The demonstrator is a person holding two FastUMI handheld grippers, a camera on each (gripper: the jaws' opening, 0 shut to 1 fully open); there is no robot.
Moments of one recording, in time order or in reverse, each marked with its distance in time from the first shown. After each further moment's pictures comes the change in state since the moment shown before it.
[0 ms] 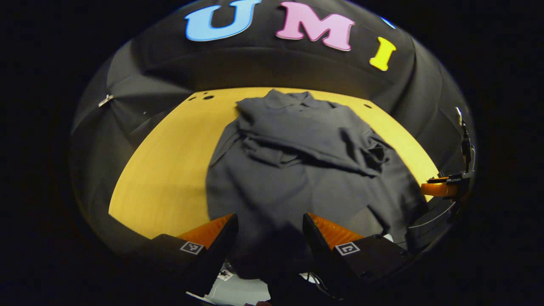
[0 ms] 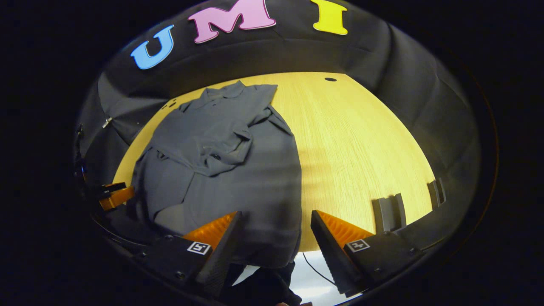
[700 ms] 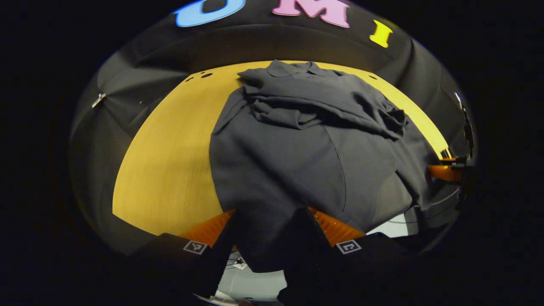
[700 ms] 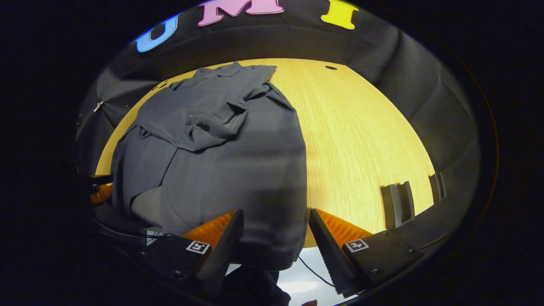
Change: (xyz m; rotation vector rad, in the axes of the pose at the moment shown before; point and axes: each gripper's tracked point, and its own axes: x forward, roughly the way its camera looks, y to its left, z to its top) left arm 0.014 0.024 -0.036 0.077 0.153 0.025; right arm 0.026 0.008 -0.033 -0.052 0.060 -0.077
